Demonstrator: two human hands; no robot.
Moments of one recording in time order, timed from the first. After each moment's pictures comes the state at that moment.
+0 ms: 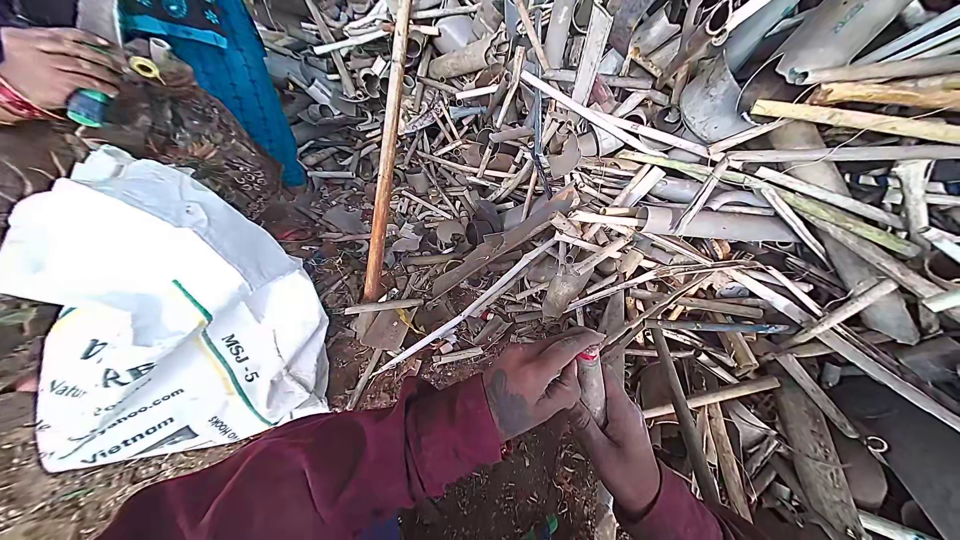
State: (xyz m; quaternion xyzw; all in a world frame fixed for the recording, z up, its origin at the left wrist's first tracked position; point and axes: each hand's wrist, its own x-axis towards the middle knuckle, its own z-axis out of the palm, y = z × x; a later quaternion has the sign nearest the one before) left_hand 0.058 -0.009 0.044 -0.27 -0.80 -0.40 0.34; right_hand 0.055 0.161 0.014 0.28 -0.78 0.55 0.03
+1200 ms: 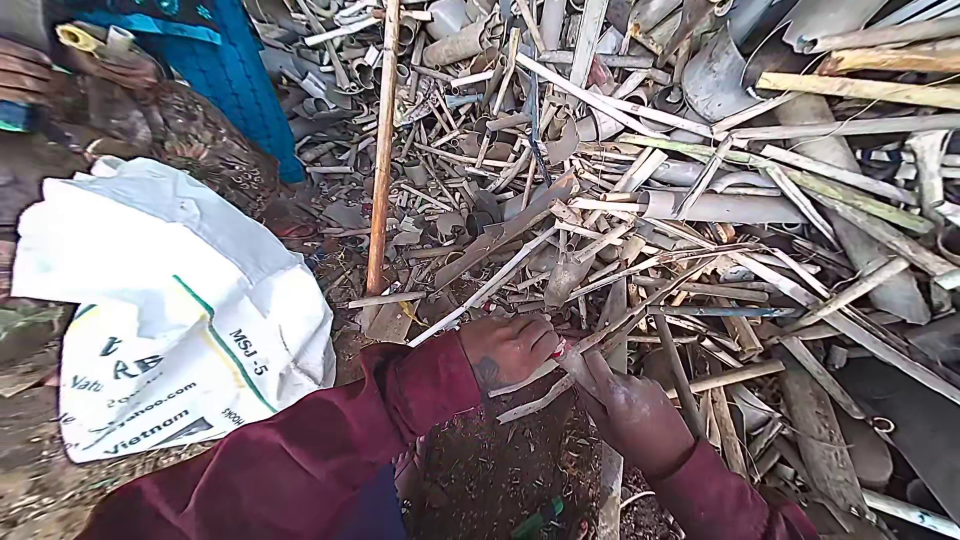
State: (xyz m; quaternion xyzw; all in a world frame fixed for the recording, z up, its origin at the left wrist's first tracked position) left_hand 0.044 -0.051 0.040 -0.38 -0.86 -0.02 0.34; right_hand 0.047 0.175 0.058 0.32 -0.94 0.10 -0.04
